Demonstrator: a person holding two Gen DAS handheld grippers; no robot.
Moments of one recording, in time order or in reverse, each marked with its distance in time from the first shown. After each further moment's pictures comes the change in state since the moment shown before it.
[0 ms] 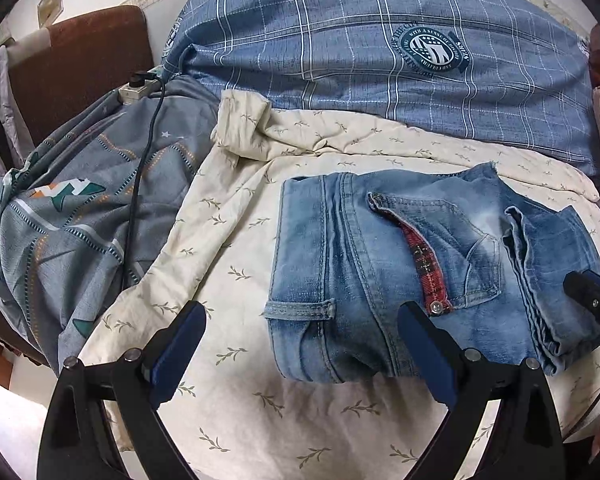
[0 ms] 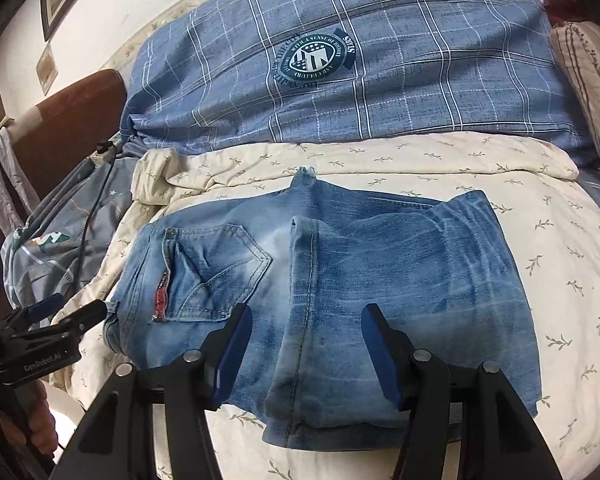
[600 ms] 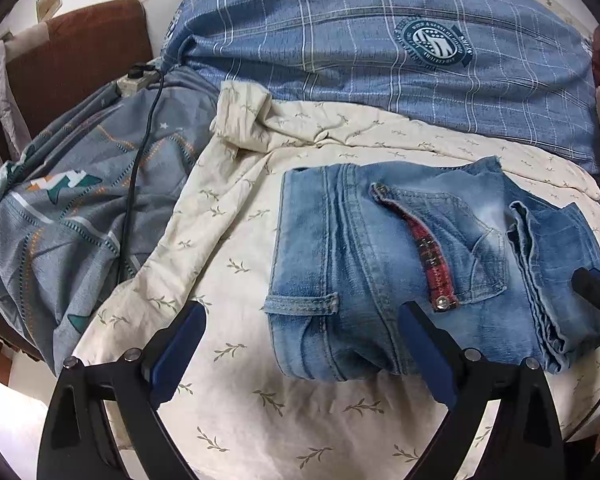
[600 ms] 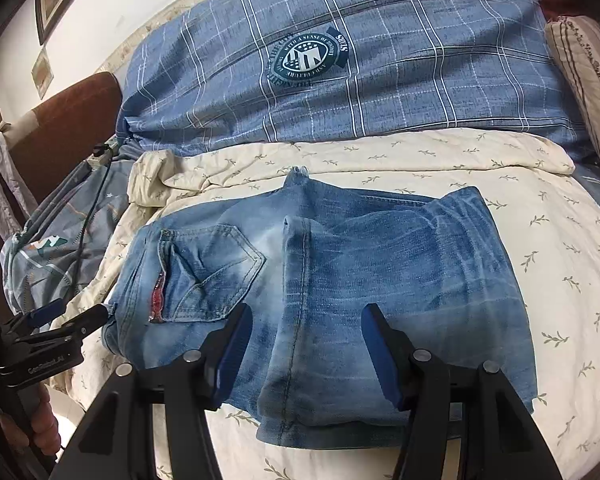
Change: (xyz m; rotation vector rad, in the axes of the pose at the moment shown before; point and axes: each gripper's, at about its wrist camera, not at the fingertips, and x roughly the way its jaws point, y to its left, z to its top) left arm 0.010 0.003 -0.004 -0.013 0.033 -0.003; right arm 0.000 -0.005 0.000 0.020 0.005 -0.005
